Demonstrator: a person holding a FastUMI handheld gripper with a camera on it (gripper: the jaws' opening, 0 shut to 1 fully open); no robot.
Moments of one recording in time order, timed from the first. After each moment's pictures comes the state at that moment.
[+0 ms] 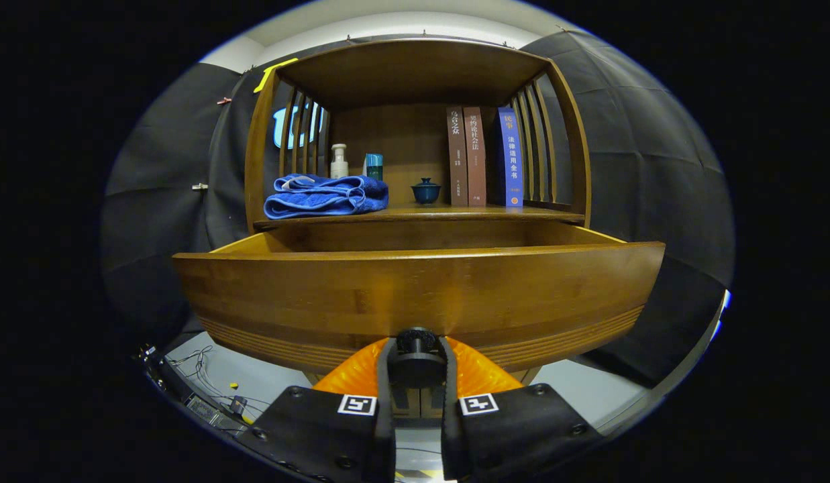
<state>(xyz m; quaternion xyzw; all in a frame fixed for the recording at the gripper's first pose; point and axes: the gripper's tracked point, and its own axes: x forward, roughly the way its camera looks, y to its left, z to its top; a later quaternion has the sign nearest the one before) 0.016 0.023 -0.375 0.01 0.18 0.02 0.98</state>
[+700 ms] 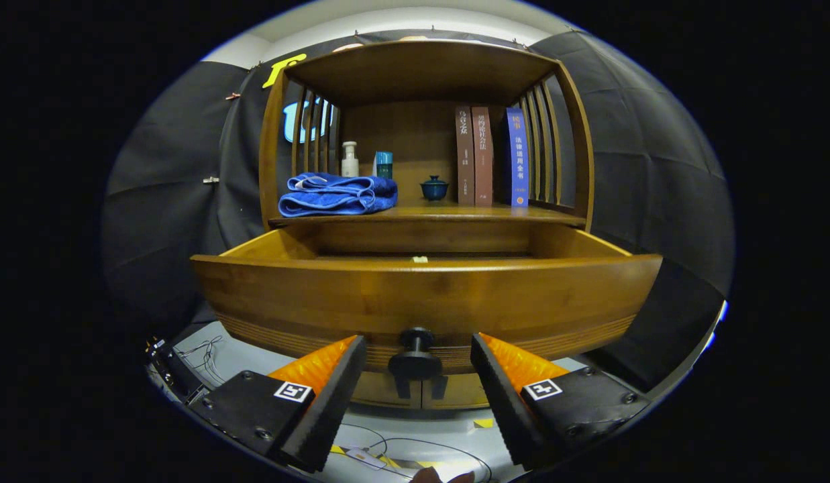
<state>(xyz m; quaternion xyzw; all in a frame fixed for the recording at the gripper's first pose) 0.000 0.021 -0.345 0.01 0.20 0.05 0.98</state>
